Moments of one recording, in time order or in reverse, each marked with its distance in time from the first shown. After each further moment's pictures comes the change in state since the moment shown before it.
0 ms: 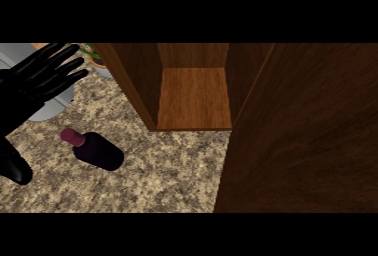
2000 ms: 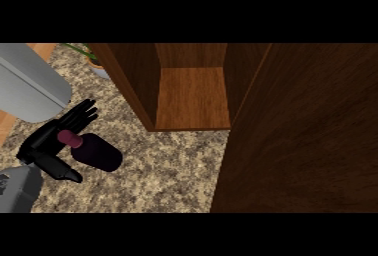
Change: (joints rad) left arm 0.111 -0.061 0.006 0.703 -0.628 -0.312 -0.753; right arm -0.072 -0.163 0.104 -0.008 0.053 -0.180 0.037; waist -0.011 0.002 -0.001
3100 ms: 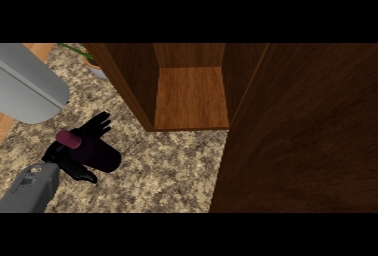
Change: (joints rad) left arm -0.169 -0.017 -0.034 0.522 -0.188 -0.017 -0.274; right arm -0.006 -0.071 0.037 0.002 0.005 -0.053 -0.035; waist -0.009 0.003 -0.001
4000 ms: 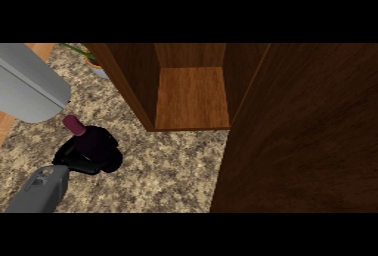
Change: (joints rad) left arm -0.033 -0.036 -0.008 0.112 -0.017 0.049 -0.125; right arm 0.036 -0.053 0.003 0.003 -0.005 -0.030 -0.071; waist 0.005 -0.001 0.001
